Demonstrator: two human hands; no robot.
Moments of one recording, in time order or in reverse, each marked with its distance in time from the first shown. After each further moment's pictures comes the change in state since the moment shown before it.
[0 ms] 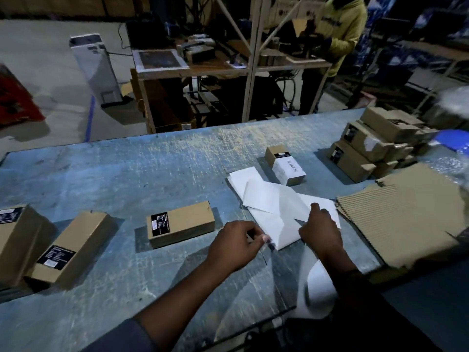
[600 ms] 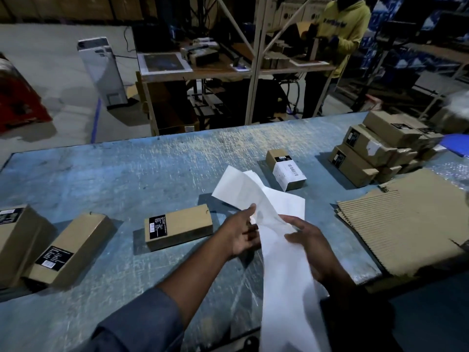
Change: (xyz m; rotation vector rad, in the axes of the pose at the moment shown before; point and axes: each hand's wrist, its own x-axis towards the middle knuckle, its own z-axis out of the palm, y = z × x) left_hand 0.056 0.017 0.007 -1.170 -0.141 -0.834; right_hand -0.041 -0.003 -0.014 1.174 -0.450 -0.108
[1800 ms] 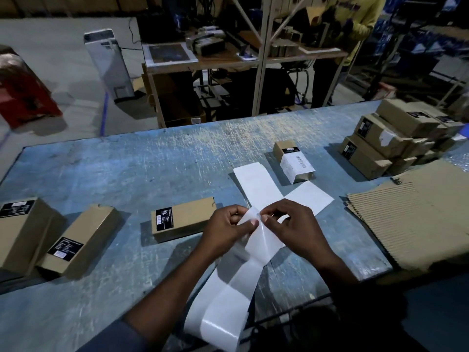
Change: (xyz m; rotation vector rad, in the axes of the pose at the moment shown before) left_hand -0.030 -0.016 -0.049 0.503 0.006 0.662; right_hand 0.005 -0.022 0.042 -0.605 0.021 -0.494
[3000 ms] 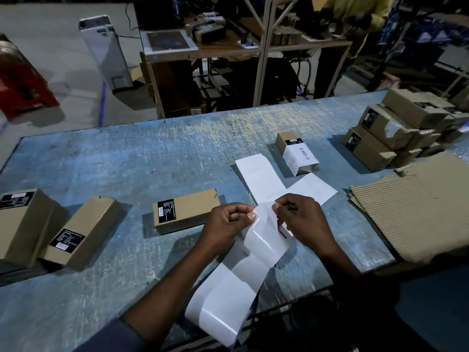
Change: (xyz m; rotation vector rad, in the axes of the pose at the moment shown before) left_hand -0.012 -0.002 -0.004 -0.106 0.027 -0.031; right_hand 0.003 0.007 0.001 0.014 0.011 0.216
